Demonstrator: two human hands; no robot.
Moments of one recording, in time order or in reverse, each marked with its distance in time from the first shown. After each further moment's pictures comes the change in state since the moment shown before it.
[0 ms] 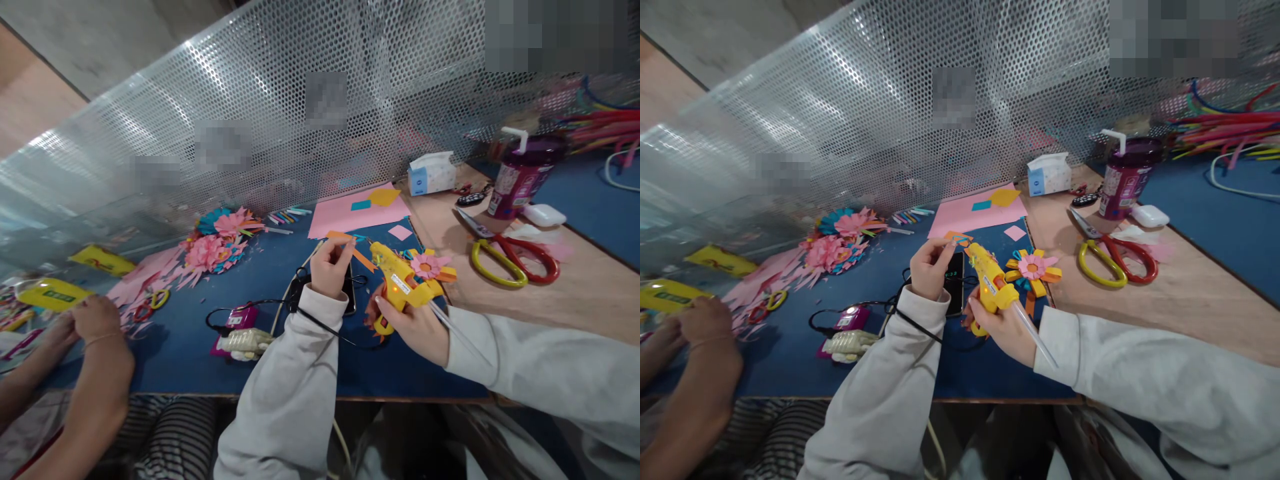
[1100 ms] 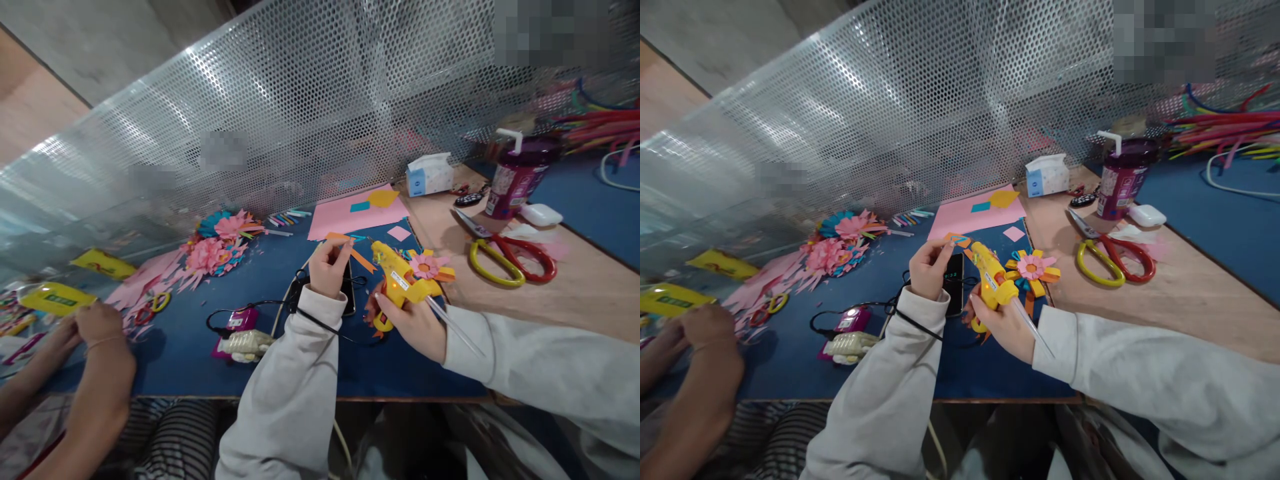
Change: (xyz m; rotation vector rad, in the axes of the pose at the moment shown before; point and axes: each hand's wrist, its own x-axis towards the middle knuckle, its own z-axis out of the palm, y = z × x) left_hand 0.000 -0.010 -0.002 0.034 -0.007 -0.011; right_hand 0.002 0.004 0.004 0.113 0.054 0.036
